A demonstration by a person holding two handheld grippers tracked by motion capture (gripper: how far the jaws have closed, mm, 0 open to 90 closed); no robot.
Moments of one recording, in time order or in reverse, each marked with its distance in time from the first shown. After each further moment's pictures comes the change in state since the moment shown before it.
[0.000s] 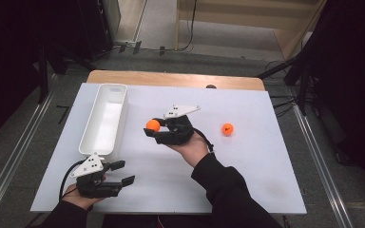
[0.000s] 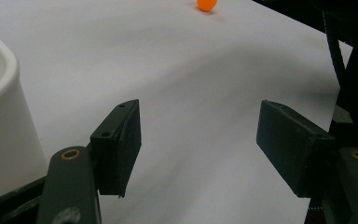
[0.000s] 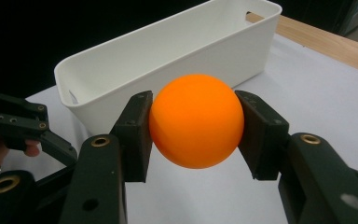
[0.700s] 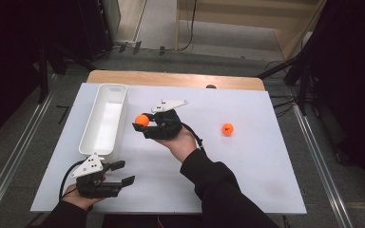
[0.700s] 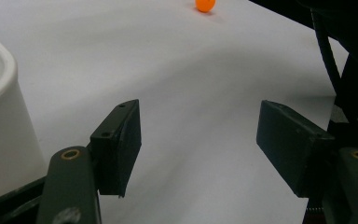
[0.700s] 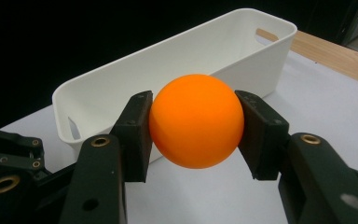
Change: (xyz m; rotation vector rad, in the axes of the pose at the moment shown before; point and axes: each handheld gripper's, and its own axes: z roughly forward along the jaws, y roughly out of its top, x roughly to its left) left arm -0.001 0.000 0.000 -0.005 -0.002 0.004; right arm 0.006 0.019 0.026 -0.020 0.008 0.007
